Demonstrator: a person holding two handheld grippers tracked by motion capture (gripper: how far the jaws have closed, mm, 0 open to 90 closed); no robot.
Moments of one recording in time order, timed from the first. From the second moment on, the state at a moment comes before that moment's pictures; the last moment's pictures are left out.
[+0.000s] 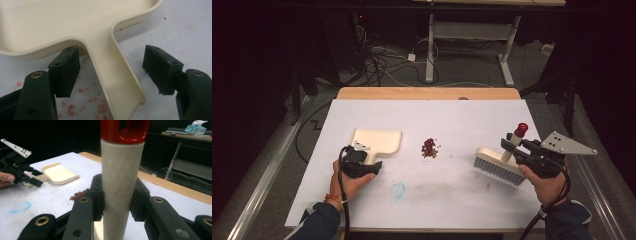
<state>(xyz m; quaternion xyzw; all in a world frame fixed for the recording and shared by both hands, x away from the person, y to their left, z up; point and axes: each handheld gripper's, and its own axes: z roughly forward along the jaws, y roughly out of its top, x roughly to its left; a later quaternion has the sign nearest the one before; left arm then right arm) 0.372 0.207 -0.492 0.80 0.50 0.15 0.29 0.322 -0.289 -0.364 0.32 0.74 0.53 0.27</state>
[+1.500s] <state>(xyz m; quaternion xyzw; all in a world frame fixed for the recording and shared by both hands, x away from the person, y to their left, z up) 0.346 0.237 -0.455 0.84 0.44 0.13 0.28 0.353 -0.260 -0.371 0.32 0.75 0.53 0.26</state>
